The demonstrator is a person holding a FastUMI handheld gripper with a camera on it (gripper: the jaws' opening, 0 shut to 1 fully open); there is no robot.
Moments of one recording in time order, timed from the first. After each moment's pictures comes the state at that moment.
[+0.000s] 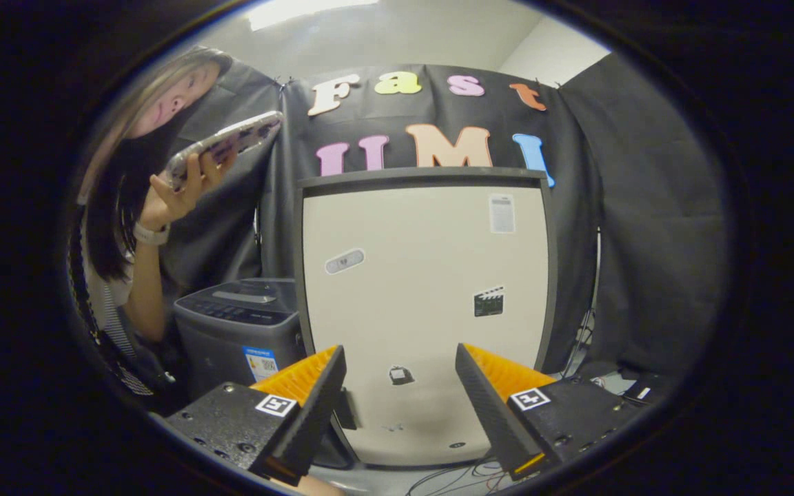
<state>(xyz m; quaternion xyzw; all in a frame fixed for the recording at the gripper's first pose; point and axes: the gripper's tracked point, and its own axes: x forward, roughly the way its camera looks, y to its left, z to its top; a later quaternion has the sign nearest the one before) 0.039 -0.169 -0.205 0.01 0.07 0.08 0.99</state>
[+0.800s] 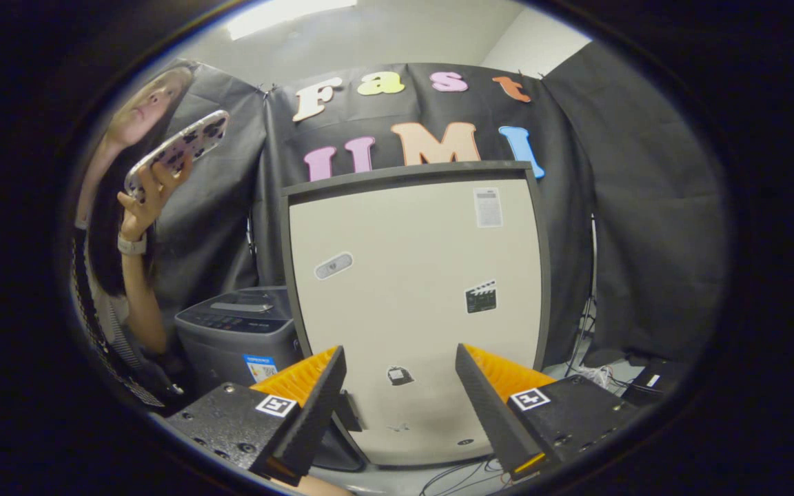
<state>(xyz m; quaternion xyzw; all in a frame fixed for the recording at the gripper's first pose) 0.038 -0.175 -0.203 0.05 0.07 0.07 0.99</state>
